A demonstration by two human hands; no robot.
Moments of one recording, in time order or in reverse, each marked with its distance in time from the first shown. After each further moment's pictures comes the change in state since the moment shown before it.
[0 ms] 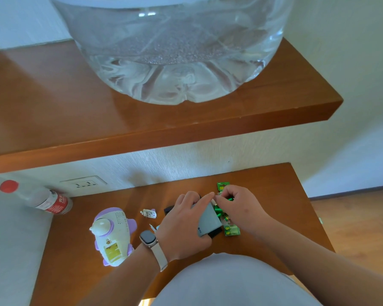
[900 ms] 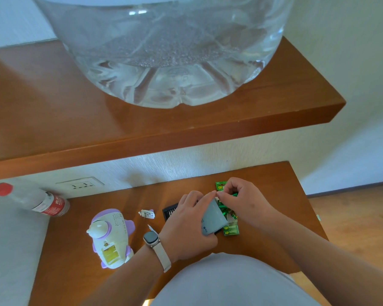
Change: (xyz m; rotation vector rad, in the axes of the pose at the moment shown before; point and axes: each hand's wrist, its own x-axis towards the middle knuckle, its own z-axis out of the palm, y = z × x) left_hand 0.009 0.000 0.013 -0.088 0.034 0.016; right_hand 0.007 0.004 -0.019 -0.056 0.011 -0.115
